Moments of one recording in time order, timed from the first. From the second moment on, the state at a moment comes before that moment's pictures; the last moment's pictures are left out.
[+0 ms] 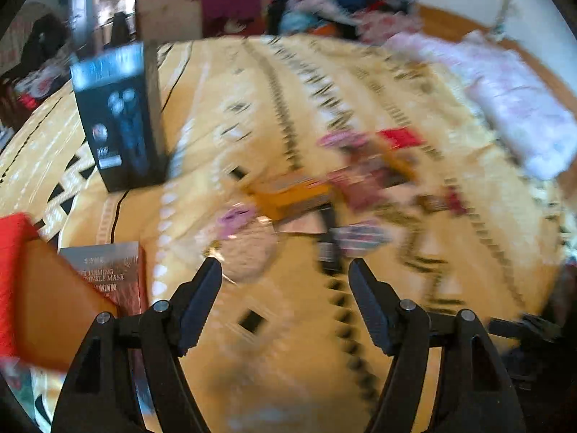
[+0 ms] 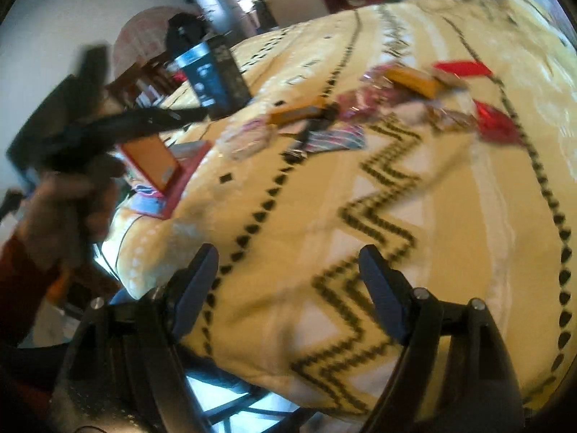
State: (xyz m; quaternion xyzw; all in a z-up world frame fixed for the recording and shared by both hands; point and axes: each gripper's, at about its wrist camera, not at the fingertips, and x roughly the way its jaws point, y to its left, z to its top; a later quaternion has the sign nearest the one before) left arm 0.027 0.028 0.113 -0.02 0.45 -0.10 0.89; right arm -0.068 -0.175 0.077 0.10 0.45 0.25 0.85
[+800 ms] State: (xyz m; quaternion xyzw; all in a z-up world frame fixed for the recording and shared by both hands) left arm 0.073 0.015 0.028 -0.04 0.59 -0.19 0.79; right arm -0.055 -0.216 0.034 0.16 0.48 0.24 0.83
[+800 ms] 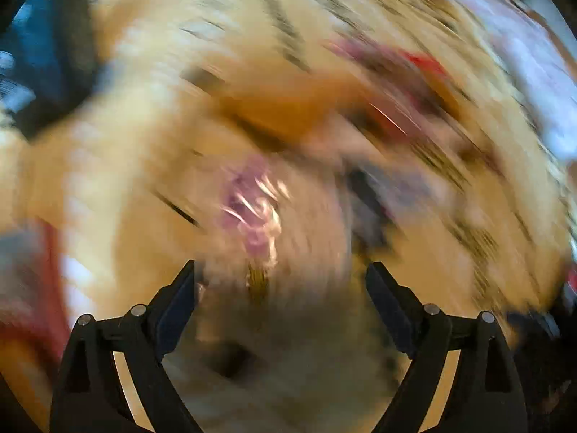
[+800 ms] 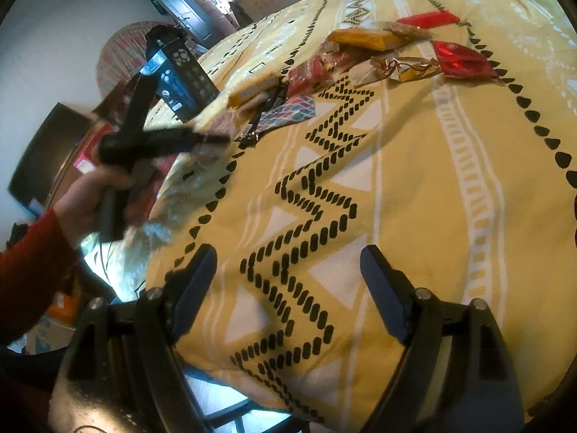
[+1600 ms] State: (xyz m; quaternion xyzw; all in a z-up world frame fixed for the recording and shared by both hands) left arm 0.052 -0.010 0.034 0.00 0.52 -0.08 0.85; right arm -0.045 -0.207 0.054 0.08 0.47 0.26 0.84
